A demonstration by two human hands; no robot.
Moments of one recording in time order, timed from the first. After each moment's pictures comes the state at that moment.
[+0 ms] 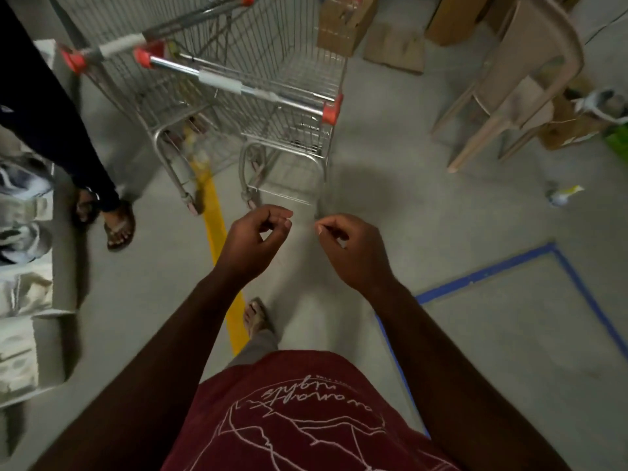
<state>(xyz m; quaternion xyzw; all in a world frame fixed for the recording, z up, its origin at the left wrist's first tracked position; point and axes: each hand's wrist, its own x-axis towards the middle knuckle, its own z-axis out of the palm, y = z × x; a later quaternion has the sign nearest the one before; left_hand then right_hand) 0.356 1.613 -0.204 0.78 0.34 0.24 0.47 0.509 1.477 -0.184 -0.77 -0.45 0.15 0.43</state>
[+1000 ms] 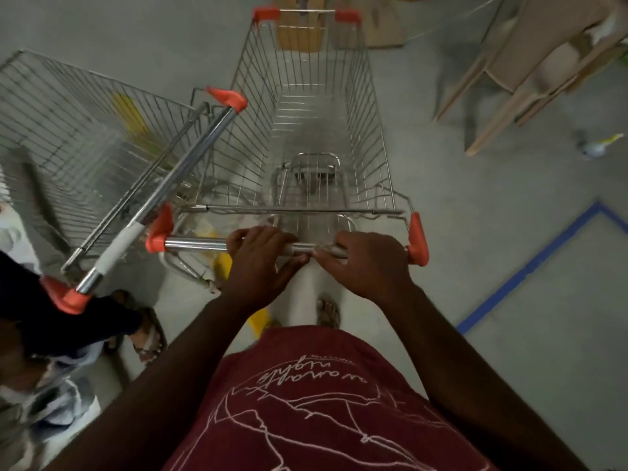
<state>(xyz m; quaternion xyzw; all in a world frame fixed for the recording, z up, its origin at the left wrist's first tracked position) 0.499 2.012 -0.228 0.96 0.16 0.13 0.19 0.641 1.834 -0.202 -0.90 -0.40 0.10 0.15</state>
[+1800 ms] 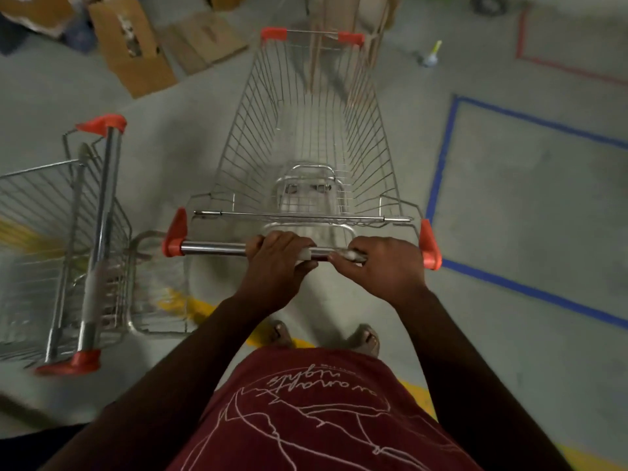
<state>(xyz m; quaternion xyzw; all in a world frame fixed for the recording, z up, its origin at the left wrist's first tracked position) 0.458 1.987 -0.217 0.97 -0.14 0.02 0.19 0.476 1.756 -0.213 -0.99 -0.11 -0.04 0.13</state>
